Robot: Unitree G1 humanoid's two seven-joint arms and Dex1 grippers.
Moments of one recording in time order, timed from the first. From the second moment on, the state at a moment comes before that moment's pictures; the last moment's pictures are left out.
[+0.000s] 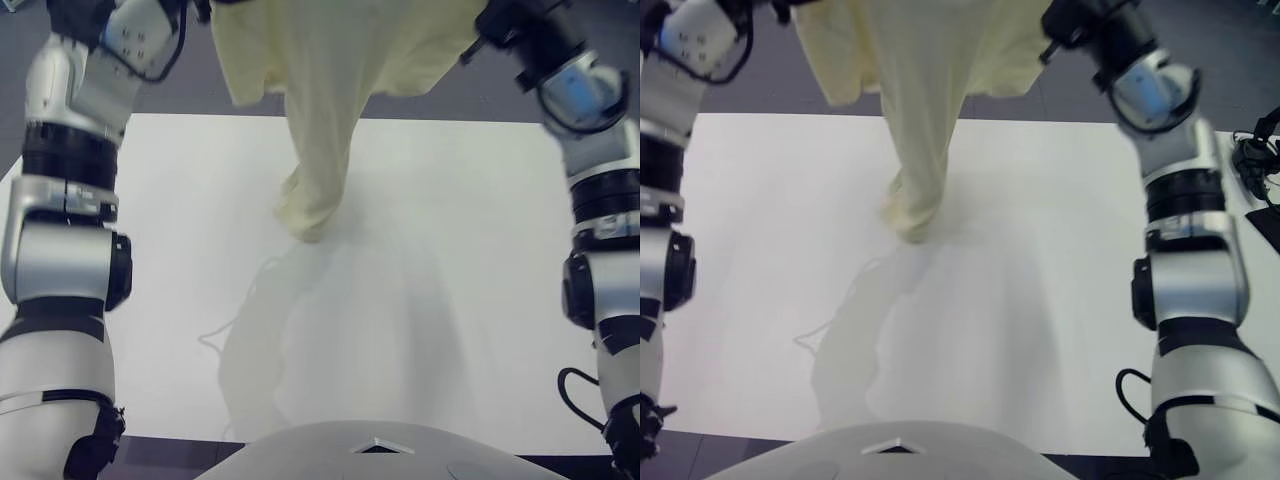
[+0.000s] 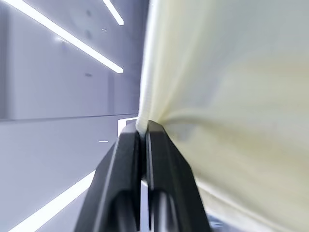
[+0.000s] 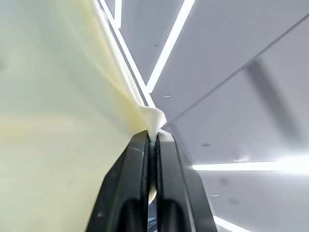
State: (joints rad) left arm -1.36 0.67 -0.33 0.75 0.81 -0.41 -0.12; right arm -1.16 -0.70 0.13 0.85 -0.49 -0.77 -0.01
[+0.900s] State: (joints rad) left arm 0.16 1.13 -0.32 -0.59 0.54 -0.46 -0.50; right arm 0.10 -1.19 0.33 -0.34 0.46 -0.51 0.87
